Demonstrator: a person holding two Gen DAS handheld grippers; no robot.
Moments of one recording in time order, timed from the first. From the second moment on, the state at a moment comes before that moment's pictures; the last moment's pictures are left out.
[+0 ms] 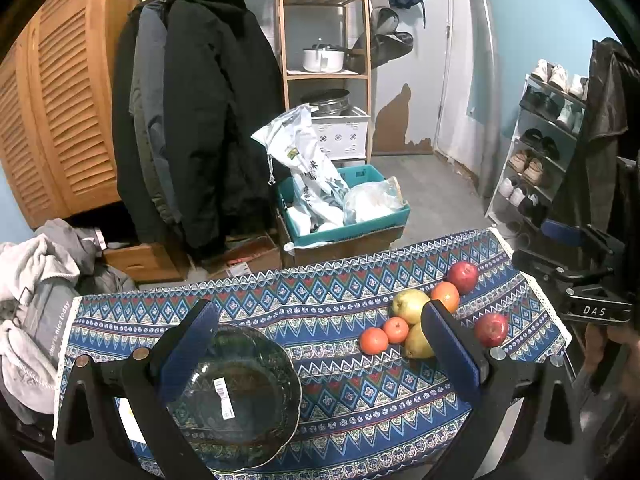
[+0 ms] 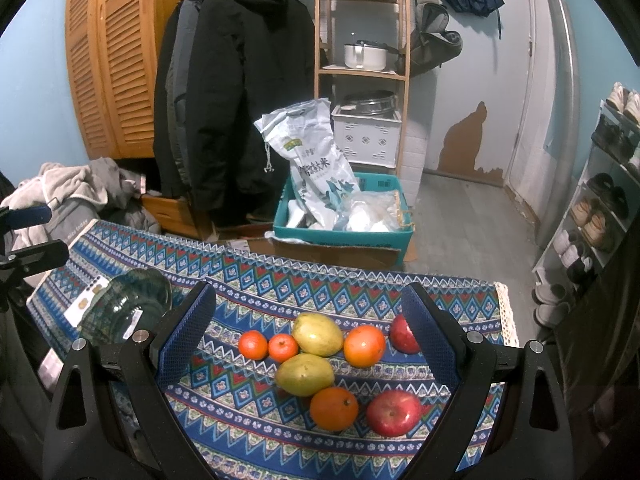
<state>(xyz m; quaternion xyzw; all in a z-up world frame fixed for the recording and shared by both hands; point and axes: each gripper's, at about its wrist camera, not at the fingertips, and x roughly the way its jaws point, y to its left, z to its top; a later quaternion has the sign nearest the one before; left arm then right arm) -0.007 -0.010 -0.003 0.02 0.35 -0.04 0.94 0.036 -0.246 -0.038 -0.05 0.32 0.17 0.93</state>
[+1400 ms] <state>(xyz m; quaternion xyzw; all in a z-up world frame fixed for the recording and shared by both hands) 0.063 -0.057 -0.114 0.05 0.48 -0.08 0.87 0.072 -0.326 -0.131 0.01 0.47 0.06 0.88</state>
